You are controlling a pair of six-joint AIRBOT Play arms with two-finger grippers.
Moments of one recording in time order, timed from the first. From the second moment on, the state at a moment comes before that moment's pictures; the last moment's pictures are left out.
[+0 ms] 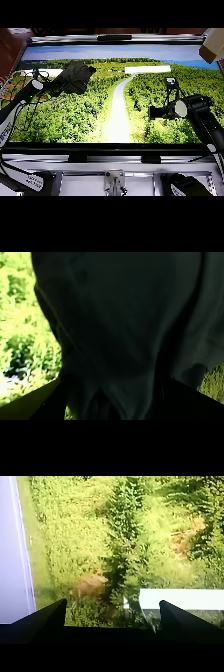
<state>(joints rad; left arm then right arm) 0.03 -1.75 1.32 0.98 -0.46 -1.76 0.30 -1.02 0.97 -1.64 1.18 1.85</state>
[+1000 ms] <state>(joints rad) -0.34 -0.98 1.34 0.91 -0.77 -1.33 0.30 -0.68 1.25 -1.87 1.29 1.74</state>
